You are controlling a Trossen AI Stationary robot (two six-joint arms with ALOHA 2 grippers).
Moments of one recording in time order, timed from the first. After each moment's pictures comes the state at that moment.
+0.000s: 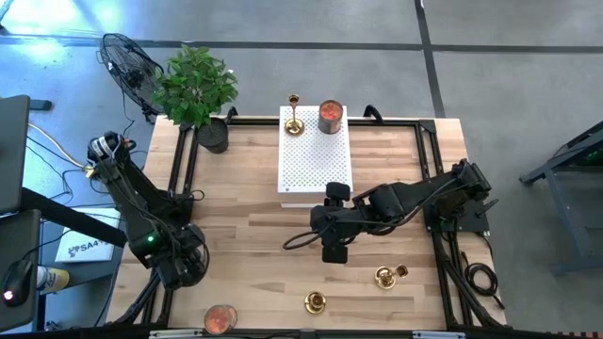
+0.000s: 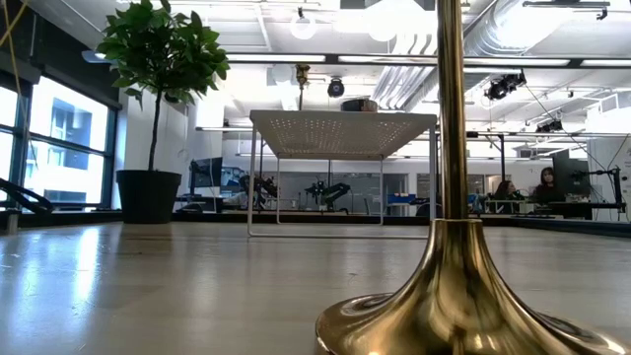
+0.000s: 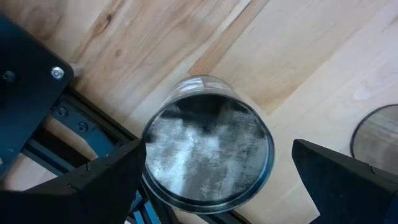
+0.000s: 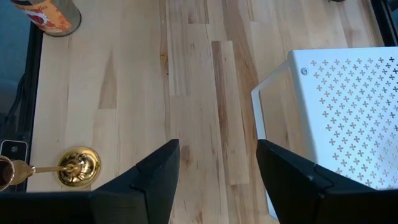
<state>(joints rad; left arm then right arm) -1.01 1.22 0.91 -1.15 -0.06 -1.76 0.36 1.81 1.93 -1.14 0.31 0.34</state>
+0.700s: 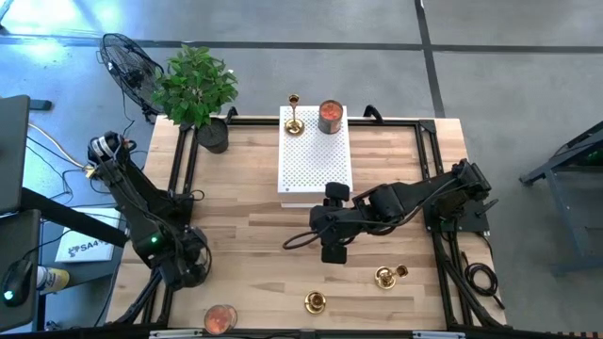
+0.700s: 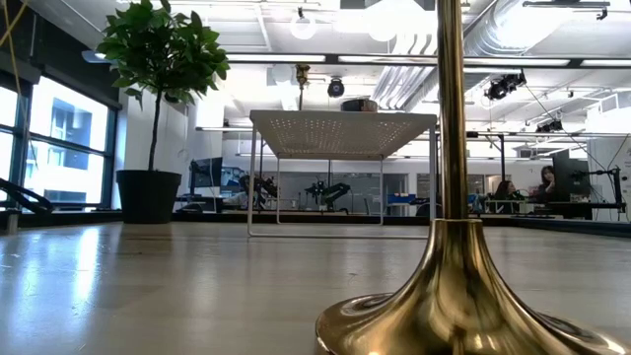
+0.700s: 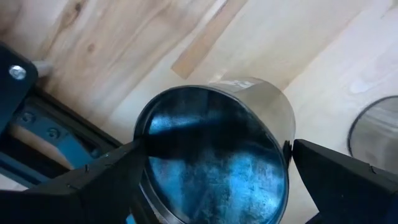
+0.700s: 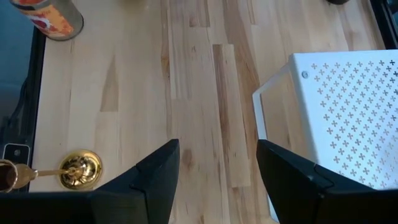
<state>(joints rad) -1.01 1.22 0.85 -1.04 -0.04 -1.73 0.36 1.81 1.93 -1.12 0.31 0.34</state>
